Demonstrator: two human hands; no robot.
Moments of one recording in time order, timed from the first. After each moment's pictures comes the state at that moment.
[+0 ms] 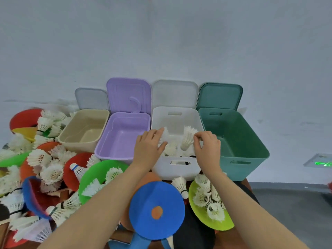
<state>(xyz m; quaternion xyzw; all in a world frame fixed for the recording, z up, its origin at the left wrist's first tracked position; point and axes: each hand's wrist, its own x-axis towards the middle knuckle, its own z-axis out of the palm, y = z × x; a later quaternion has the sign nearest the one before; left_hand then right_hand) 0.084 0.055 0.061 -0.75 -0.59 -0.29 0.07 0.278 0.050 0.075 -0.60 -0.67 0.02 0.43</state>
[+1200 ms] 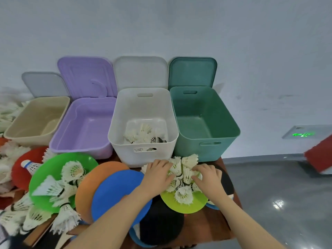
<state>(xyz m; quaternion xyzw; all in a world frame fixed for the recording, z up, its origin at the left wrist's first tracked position) 0.221 0.015 -0.043 -0.82 -0.54 -0.10 -0.14 0.424 -0.002 -0.053 -0.70 -0.69 0.13 0.13</state>
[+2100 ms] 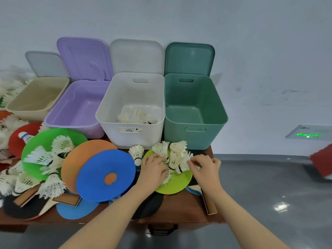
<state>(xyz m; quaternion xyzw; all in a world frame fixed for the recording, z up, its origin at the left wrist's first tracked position) 0.278 -0.027 -0.082 -0.79 -0.58 -0.21 -0.04 0.473 -0.030 -0.052 -0.63 -0.69 0.12 0.33</state>
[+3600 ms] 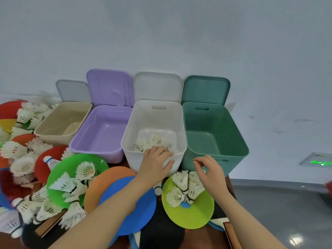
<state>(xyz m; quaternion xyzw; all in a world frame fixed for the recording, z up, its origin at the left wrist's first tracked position) 0.201 0.039 0.012 -0.78 -0.52 -0.35 0.01 0.409 0.030 0.010 -0.54 -0.73 0.12 0.39</state>
